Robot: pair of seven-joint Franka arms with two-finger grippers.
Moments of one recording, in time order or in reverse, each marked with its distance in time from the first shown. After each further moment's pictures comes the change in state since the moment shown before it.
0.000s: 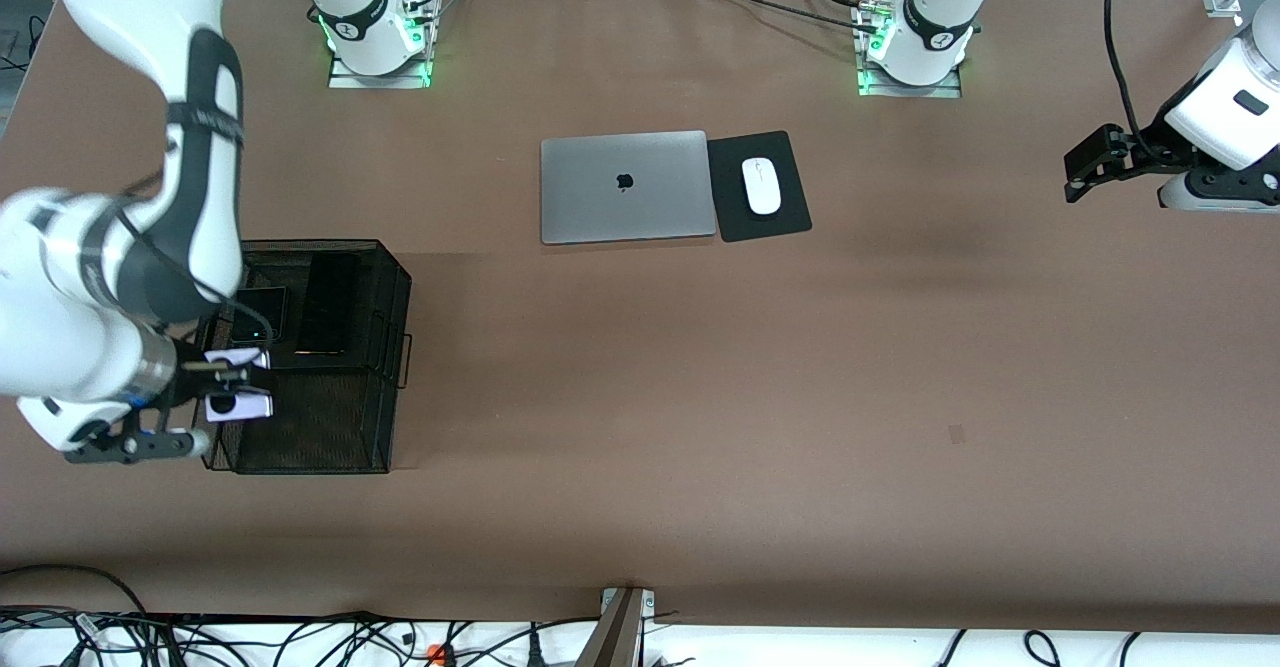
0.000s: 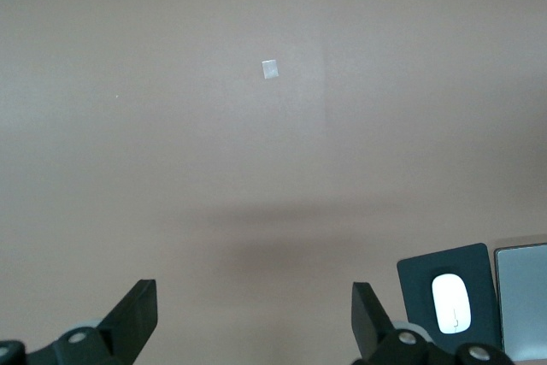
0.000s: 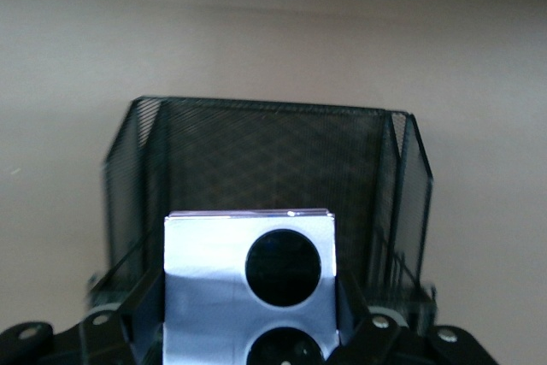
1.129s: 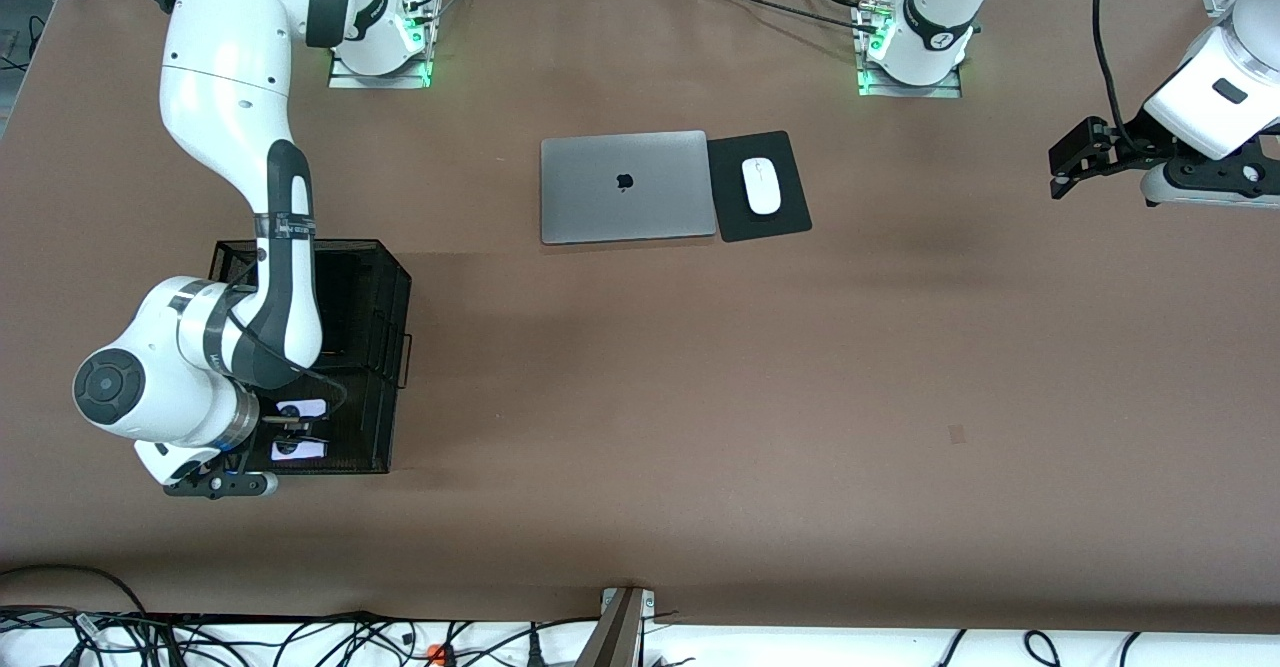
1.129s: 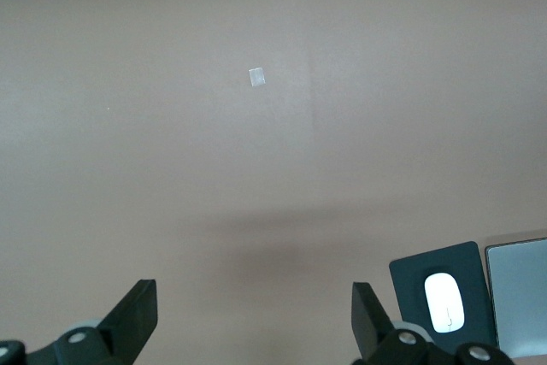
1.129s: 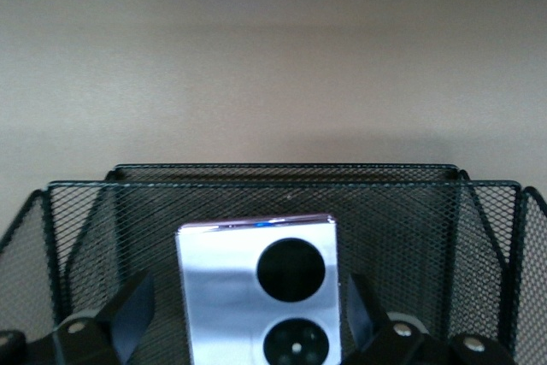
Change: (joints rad) left arm -0.001 0.000 -0.031 0.013 0.000 0.000 0.000; right arm 0.000 0.172 0.009 -0.014 0.149 0.211 0.002
